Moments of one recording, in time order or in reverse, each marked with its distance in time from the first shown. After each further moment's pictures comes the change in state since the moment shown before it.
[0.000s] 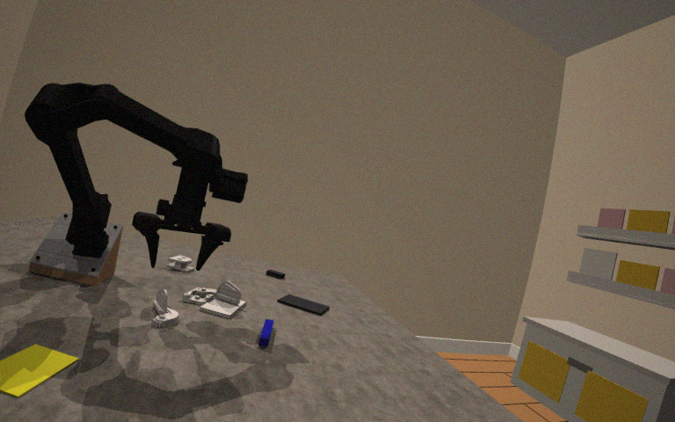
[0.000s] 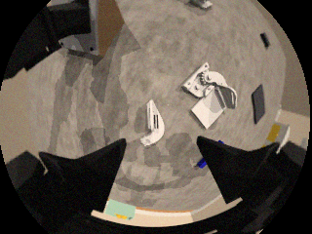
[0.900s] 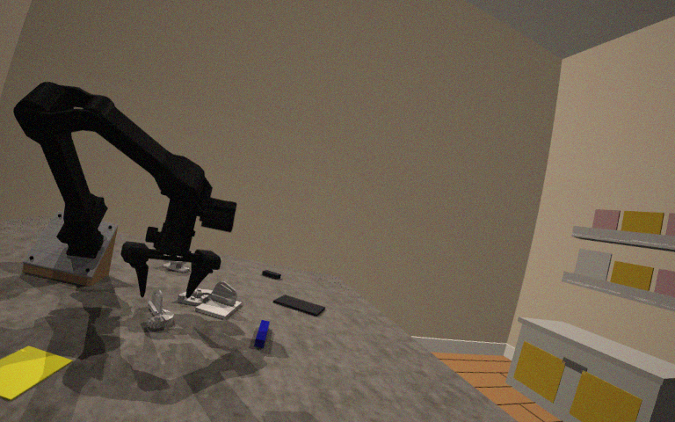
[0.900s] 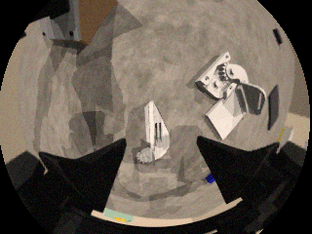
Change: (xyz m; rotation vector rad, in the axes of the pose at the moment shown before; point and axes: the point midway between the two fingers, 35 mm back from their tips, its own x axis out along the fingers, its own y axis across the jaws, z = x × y) arm 0.058 0.002 -0.002 -0.006 0.002 0.006
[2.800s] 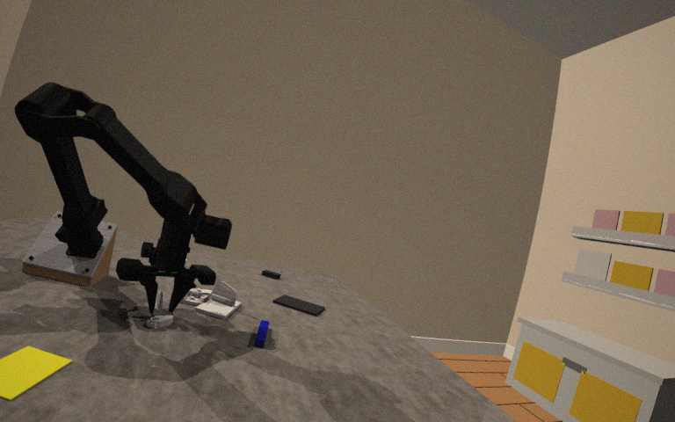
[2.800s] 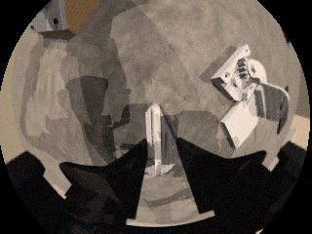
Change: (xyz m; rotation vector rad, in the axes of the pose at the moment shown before) arm 0.033 0.003 0.000 -0.003 0.003 0.008
